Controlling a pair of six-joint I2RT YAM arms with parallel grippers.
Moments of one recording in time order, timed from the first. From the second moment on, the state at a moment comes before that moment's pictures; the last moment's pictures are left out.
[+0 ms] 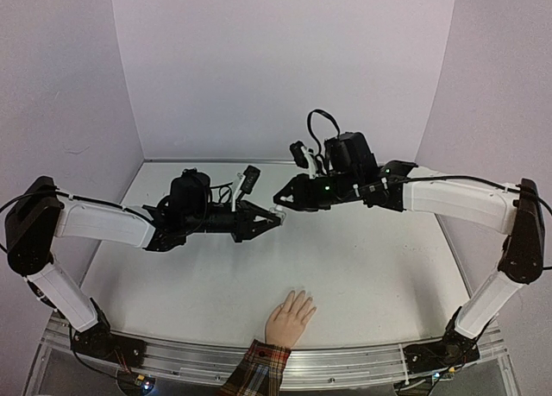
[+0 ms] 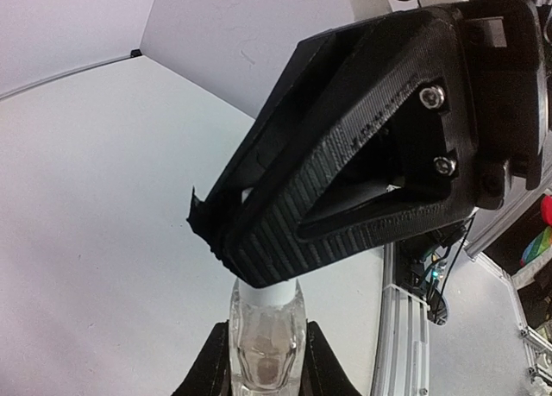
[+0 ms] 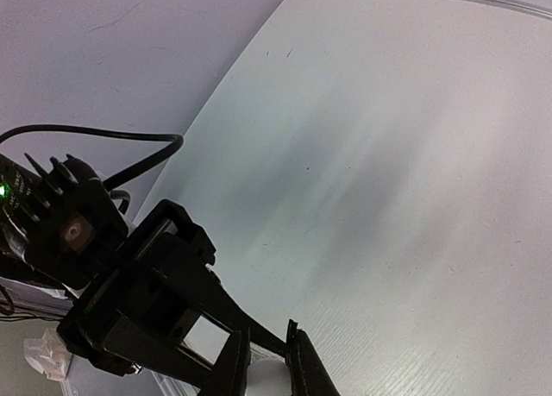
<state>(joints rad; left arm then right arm) -0.84 1.59 0.85 0.52 0.52 -0.34 0.84 1.64 1.33 -0.24 -0.29 0.54</state>
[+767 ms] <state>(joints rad) -1.00 1.56 0.85 0.44 -0.06 0.00 0.88 1.65 1.48 -0.45 -0.11 0.66</state>
